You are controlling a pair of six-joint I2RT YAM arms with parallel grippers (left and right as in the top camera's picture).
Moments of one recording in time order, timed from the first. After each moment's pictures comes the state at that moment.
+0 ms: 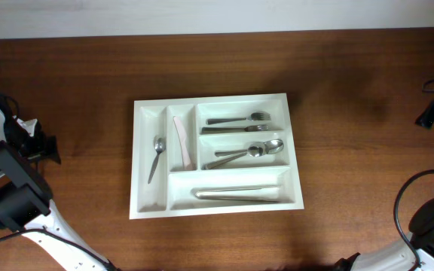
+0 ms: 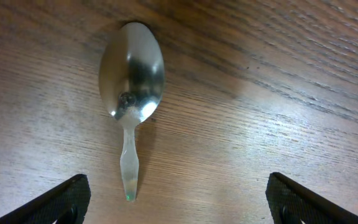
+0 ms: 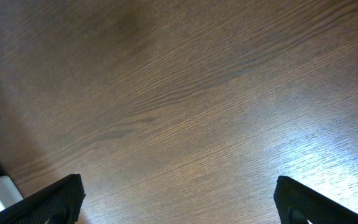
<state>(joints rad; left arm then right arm) 0.59 2.30 1.90 -1.36 -0.07 0.29 -0.72 1.86 1.78 -1.24 -0.21 -0.18</state>
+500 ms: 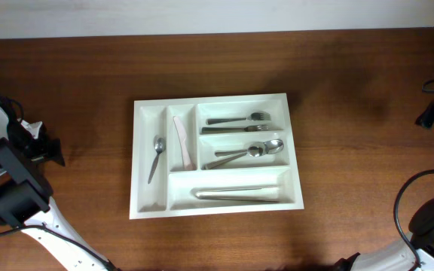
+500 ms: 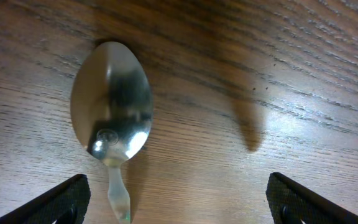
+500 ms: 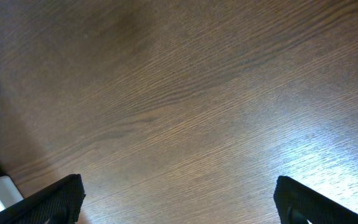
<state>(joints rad) 0.59 2.35 1.90 -1.34 -0.06 0.31 -0.72 1.86 1.78 -1.24 -0.21 -0.18</state>
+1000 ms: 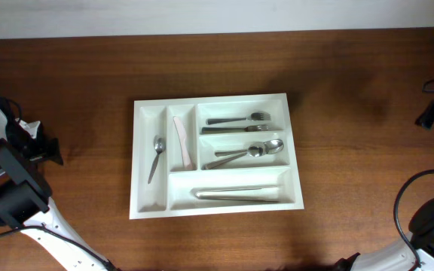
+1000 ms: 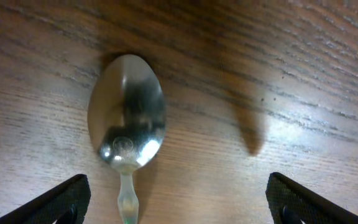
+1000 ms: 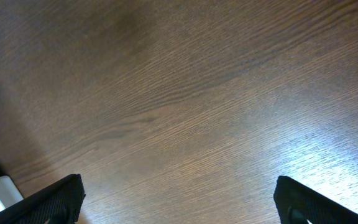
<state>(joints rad) 0.60 2.35 1.90 -1.31 -0.06 0.31 -0.72 1.86 1.78 -1.24 -0.21 -0.18</state>
